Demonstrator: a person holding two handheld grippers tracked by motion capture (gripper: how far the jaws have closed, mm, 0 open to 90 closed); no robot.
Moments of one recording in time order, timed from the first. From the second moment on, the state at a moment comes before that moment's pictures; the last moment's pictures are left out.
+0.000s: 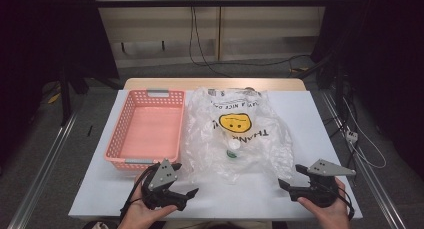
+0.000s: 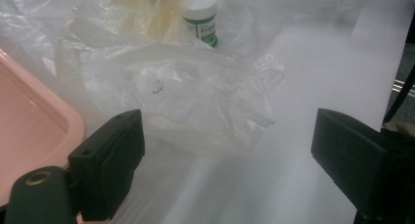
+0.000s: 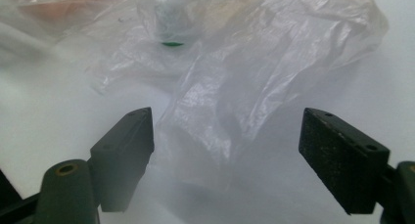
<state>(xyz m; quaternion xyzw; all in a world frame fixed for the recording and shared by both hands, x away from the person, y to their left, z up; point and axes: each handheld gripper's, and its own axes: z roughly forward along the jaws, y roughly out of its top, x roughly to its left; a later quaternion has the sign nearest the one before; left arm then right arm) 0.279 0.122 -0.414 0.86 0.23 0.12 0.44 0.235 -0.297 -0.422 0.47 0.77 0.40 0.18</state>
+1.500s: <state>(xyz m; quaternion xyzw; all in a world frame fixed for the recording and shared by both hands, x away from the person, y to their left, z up) 0.296 0.124 -0.417 0.88 0.22 0.11 0.40 0.244 -0.287 -0.435 0.43 0.81 0.38 0.12</state>
